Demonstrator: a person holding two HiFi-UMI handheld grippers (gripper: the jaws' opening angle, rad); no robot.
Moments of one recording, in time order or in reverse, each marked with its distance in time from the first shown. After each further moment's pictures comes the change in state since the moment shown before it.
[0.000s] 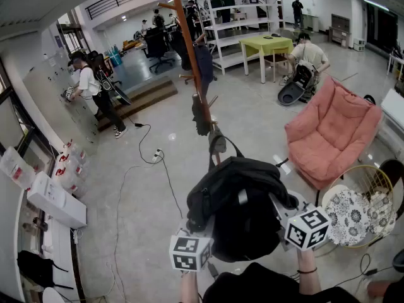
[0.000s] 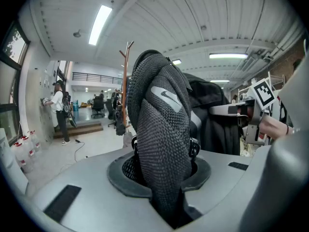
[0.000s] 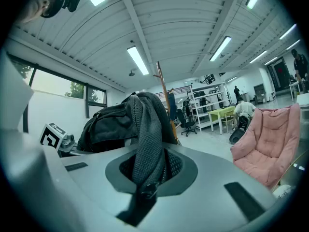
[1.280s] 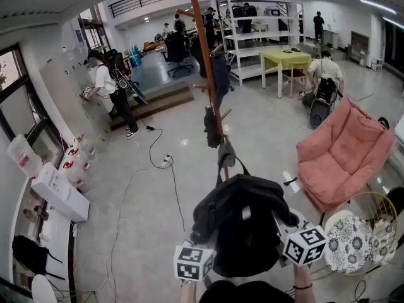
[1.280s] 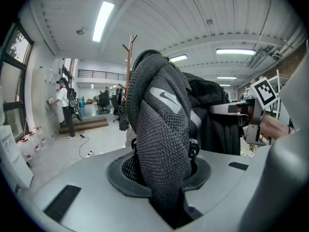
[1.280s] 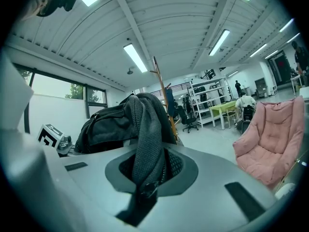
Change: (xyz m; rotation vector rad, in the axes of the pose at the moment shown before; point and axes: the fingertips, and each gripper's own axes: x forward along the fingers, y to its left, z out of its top) left arm 0.026 -0.004 -0.011 -0.041 0.047 0.055; right arm 0.022 -0.029 -0.014 0.038 0.035 0.022
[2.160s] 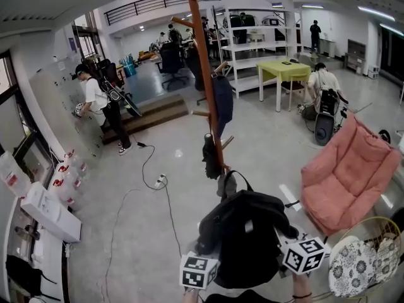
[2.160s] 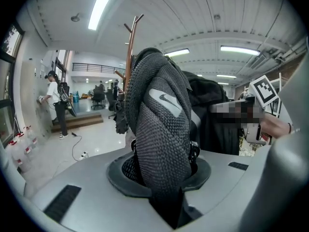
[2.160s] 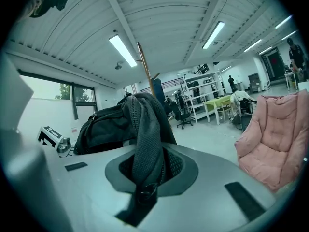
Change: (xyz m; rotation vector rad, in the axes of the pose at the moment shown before) left arm 0.142 0.086 0.038 -0.007 0.056 -0.058; right arm 0.147 -0.075 0.017 0.053 0.044 -0.069
